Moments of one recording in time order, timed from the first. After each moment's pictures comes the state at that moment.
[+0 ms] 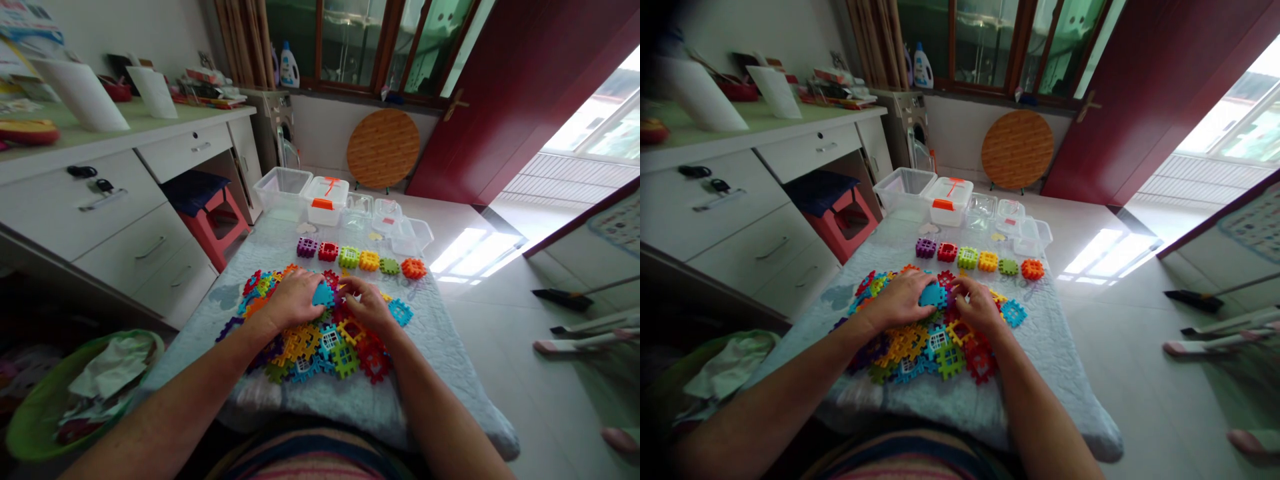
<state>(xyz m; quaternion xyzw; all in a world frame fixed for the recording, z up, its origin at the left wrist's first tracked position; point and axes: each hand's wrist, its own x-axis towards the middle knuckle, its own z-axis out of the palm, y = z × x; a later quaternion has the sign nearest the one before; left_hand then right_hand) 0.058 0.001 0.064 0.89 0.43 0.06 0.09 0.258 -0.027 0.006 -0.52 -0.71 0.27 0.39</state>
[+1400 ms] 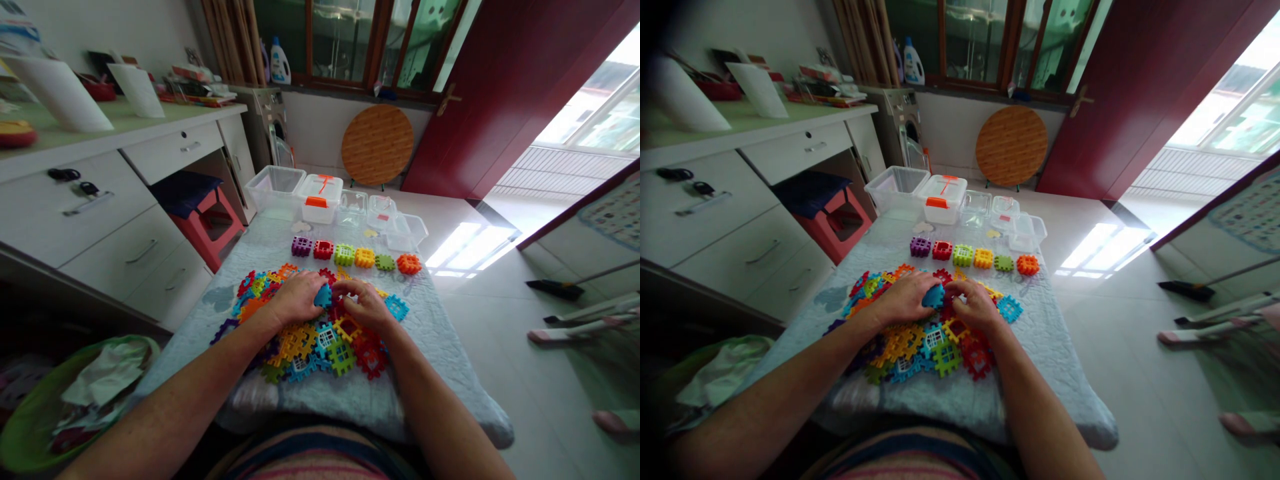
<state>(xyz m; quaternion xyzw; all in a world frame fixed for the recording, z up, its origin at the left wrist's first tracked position) 0.070 0.010 0.052 0.92 0.38 0.03 0.11 0.266 -0.033 0.013 -0.51 -0.73 0.29 0.35</state>
